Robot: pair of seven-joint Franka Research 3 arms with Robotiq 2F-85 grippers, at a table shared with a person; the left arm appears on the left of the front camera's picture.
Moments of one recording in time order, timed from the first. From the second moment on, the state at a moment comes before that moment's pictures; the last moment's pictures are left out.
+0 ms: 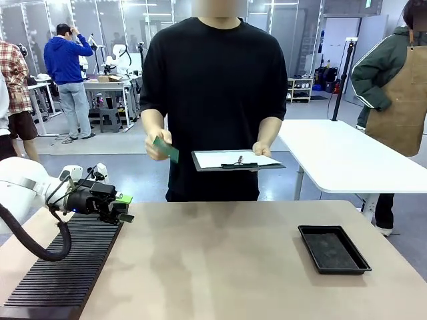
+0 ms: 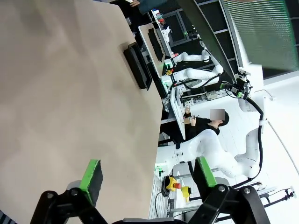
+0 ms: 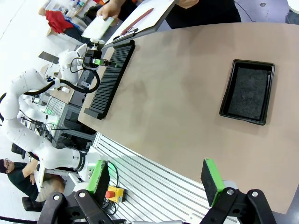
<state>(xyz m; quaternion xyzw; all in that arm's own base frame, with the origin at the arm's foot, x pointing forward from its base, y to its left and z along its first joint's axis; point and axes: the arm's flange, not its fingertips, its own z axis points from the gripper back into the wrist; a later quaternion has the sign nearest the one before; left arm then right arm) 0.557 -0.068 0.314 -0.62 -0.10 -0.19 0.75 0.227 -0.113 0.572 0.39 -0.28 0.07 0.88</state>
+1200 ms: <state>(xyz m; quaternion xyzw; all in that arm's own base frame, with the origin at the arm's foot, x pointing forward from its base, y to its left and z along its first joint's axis) 0.495 0.004 0.482 -0.47 -0.04 -0.14 0.87 0.228 -0.113 0.572 0.39 -0.28 0.07 0.88</state>
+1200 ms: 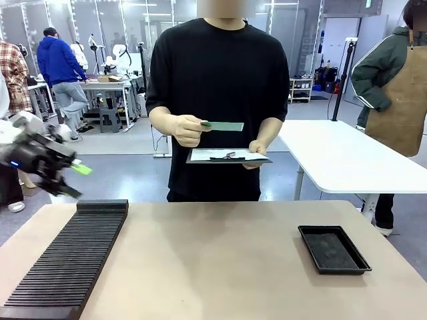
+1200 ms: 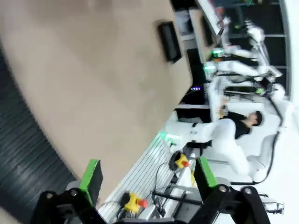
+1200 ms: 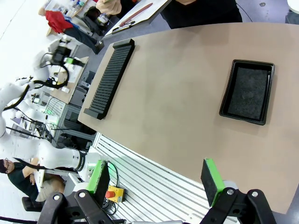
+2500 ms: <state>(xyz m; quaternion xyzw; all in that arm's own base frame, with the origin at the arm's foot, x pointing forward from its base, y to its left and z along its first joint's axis) 0.283 0.067 0.598 -0.36 -0.17 -0.10 0.91 0.228 -0.113 0.572 0.39 -0.28 0.07 0.88</state>
